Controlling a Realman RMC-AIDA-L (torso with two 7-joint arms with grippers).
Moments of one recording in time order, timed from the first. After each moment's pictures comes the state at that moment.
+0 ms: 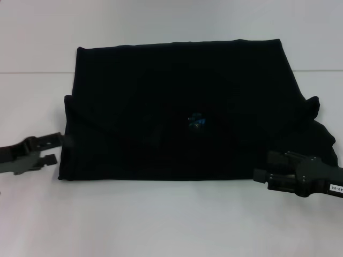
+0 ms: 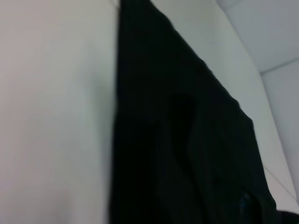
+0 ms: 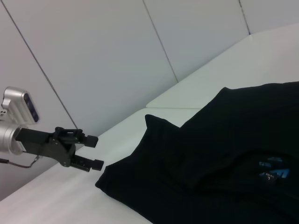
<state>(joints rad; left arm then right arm) -0.49 -1.93 0.50 0.55 2.15 1.38 -2.32 0.49 2.03 -0.54 -0.44 -2.03 -1.51 1.36</state>
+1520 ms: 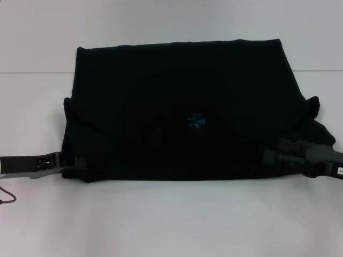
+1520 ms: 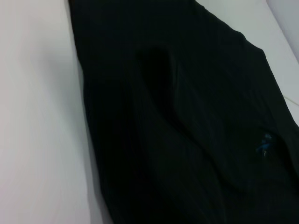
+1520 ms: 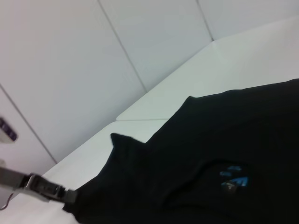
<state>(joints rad) -0.53 -1.96 0.66 0.58 2.20 1.31 -2.24 0.50 2.03 -0.51 -0.48 -2.02 -1.46 1.49</state>
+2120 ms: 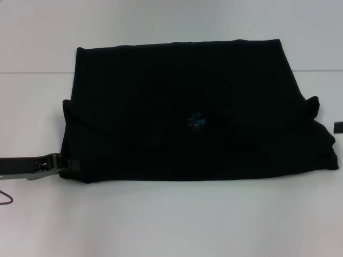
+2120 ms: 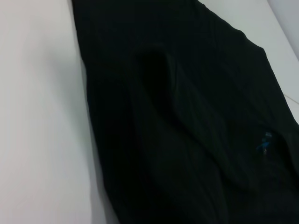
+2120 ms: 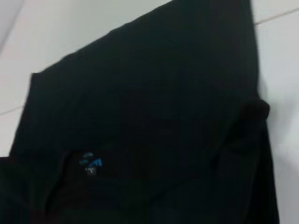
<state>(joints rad) -0.52 -1.96 0.66 0.59 2.20 1.32 -2.24 0.59 1.88 -0.55 -0.84 -2.41 -1.52 2.46</state>
